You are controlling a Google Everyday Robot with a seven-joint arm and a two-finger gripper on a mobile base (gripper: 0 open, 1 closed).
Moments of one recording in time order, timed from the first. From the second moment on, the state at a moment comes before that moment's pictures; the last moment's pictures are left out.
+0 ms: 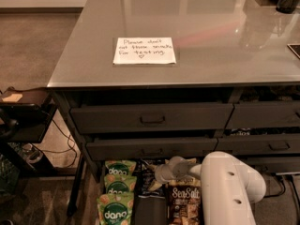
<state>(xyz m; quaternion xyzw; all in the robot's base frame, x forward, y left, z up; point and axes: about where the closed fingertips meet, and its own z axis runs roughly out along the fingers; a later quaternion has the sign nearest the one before) 0.604 -0.002 0.127 -0.69 0.65 0.15 0.28</state>
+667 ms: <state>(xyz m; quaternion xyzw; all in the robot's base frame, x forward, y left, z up) 0.586 0.004 0.152 -0.68 0.65 0.18 0.29</state>
